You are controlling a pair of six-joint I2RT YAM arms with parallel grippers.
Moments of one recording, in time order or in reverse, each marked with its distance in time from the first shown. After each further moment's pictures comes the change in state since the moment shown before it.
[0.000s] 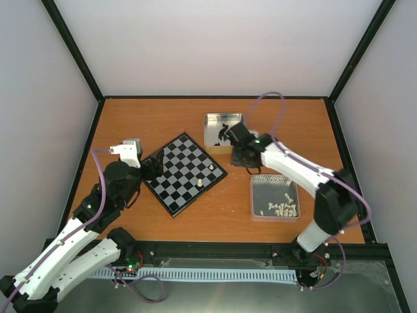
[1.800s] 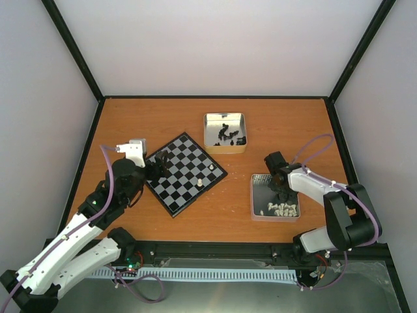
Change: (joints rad) left arm 0.001 0.040 -0.010 0.002 0.029 0.000; right arm -0.356 -0.262 -0.664 0.163 0.123 0.271
